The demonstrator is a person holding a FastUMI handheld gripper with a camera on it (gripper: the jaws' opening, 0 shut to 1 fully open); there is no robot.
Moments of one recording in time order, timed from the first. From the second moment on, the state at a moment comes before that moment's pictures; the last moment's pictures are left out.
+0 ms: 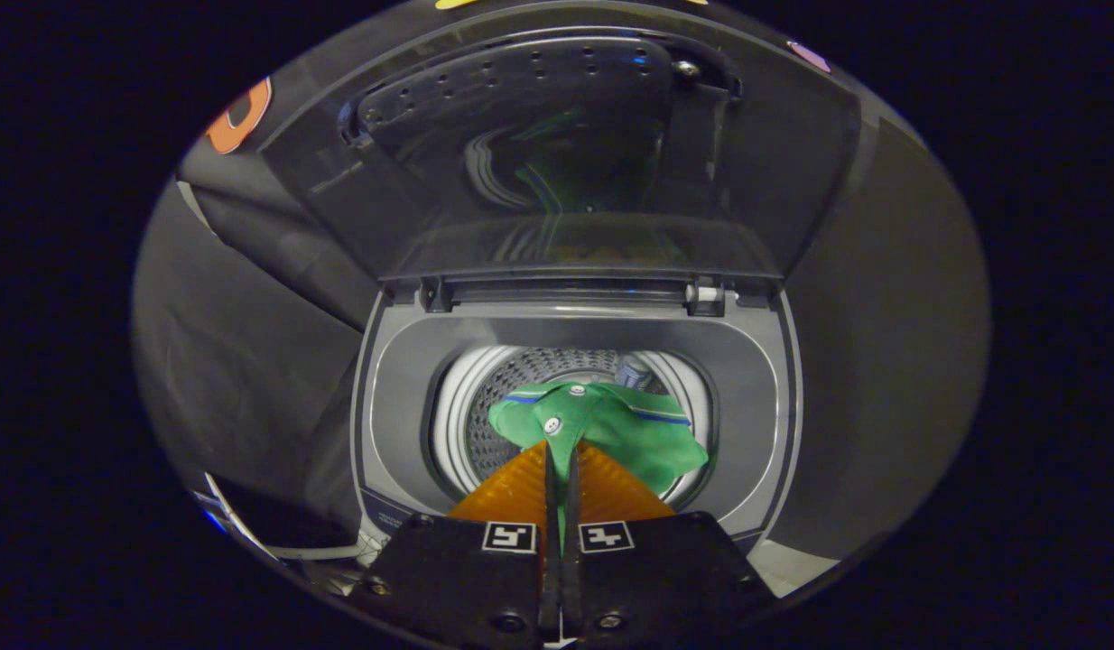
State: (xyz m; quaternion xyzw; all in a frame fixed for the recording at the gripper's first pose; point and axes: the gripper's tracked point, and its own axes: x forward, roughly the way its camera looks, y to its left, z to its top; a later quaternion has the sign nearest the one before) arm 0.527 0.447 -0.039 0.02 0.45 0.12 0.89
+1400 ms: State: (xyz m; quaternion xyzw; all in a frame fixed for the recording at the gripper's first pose) arm 0.507 0.433 -0.017 -0.01 0.39 0.11 0.91
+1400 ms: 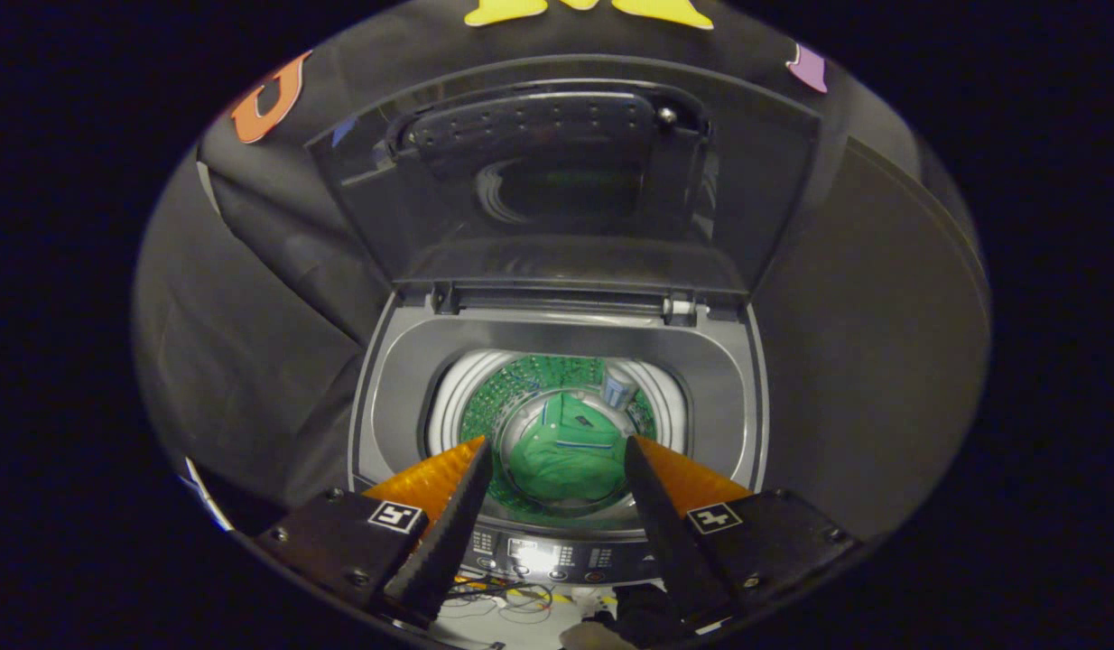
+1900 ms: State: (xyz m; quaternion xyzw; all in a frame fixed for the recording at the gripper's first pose) arm 0.494 0.422 0.055 -0.04 0.29 0.12 0.95
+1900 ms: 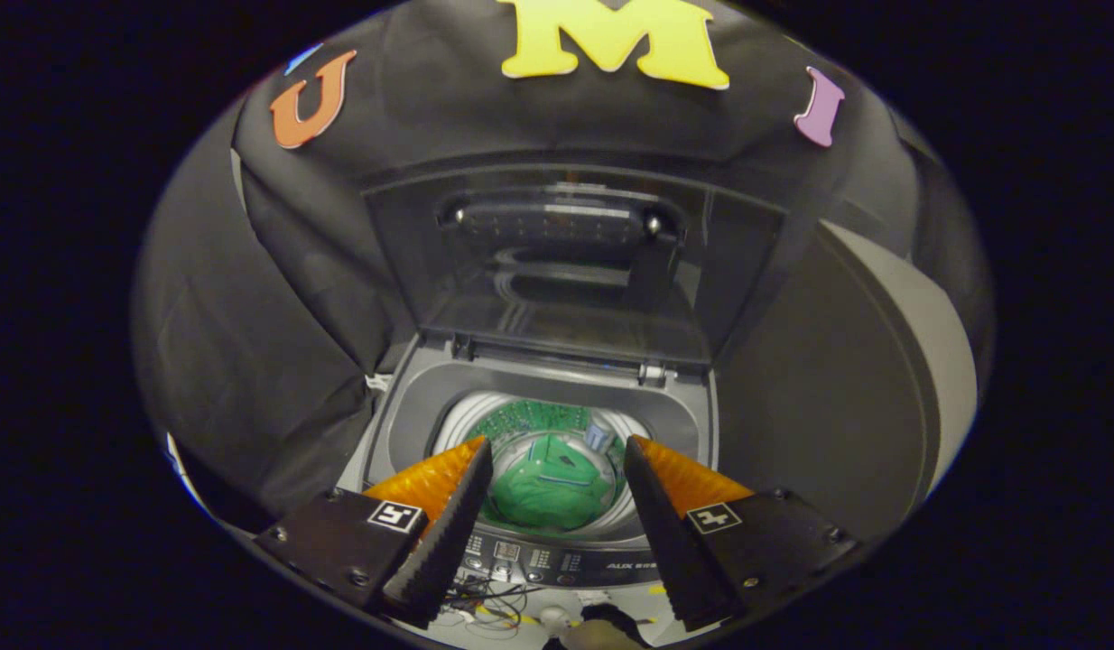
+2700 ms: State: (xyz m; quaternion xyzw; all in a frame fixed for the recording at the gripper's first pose) arm 0.479 0.417 0.196 -0.05 0.11 0.13 0.98
